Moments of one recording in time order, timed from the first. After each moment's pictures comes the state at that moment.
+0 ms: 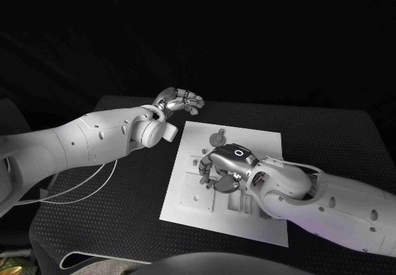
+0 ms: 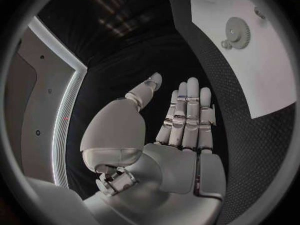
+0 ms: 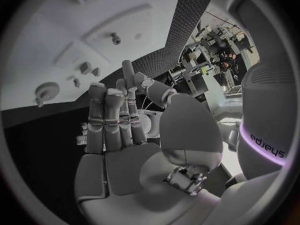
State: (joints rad) left arm 1.23 -0.72 -0.08 1.18 -0.24 -0.27 0.32; left_hand 1.07 -0.11 0.52 -0.28 0.06 0.85 0.18 0.28 0.54 1.18 0.13 0.07 0.19 1.00 0.05 0.69 0.44 0.02 0.61 -0.05 0.89 0.90; right arm 1.11 -0.57 -0.14 1.61 -1.73 -0.34 -0.05; right_hand 1.15 -0.16 0.80 -0.24 0.05 1.04 0.10 0.40 0.49 1.29 0.04 0.18 0.29 1.33 -0.06 0.81 1.15 0.21 1.20 -0.01 0.72 1.31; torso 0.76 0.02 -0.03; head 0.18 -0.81
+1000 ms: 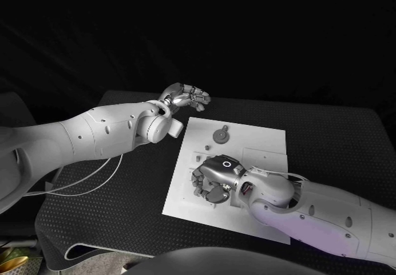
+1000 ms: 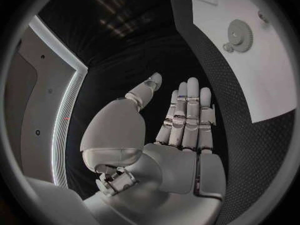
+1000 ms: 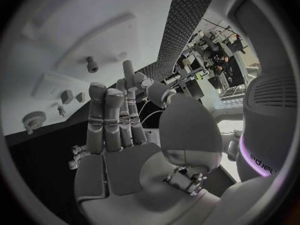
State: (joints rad) left arm 1.23 -0.71 -0.08 1.19 -0.24 -0.27 0.32; left_hand 1.07 -0.11 0.52 -0.28 0.06 0.84 0.18 0.28 0.54 1.18 0.13 0.07 0.19 1.00 0.05 0.69 0.44 0.02 0.61 -0.05 0.89 0.91; right arm 1.06 -0.49 -0.16 1.54 -1.77 -0.30 -0.04; right_hand 1.15 -0.16 0.80 -0.25 0.04 1.04 0.10 0.41 0.49 1.29 0.04 0.18 0.29 1.33 -0.06 0.82 1.15 0.21 1.20 -0.01 0.73 1.31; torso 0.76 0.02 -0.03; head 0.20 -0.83
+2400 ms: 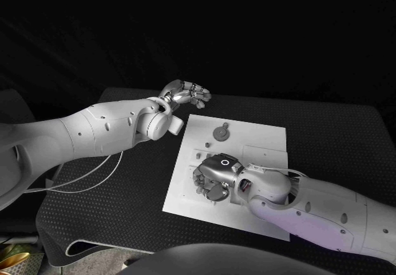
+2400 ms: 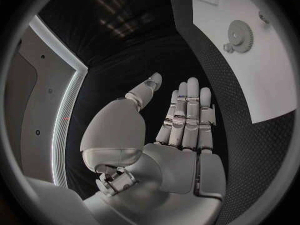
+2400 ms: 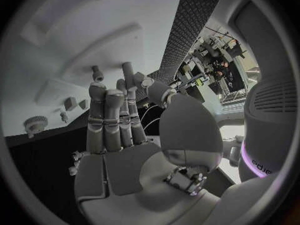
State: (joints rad) left arm 1.23 -0.71 -0.08 1.19 -0.24 -0.27 0.32; left_hand 1.07 -0.11 0.52 -0.28 0.06 0.84 0.18 0.28 0.54 1.18 0.13 0.07 0.19 1.00 0.05 0.68 0.44 0.02 0.61 -0.05 0.89 0.91; right arm 1.06 -0.47 -0.16 1.51 -1.81 -0.25 -0.05; right_hand 1.15 -0.16 0.80 -0.25 0.05 1.04 0.10 0.41 0.50 1.29 0.04 0.18 0.30 1.33 -0.06 0.82 1.15 0.21 1.20 -0.01 0.73 1.31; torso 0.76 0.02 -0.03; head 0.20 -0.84
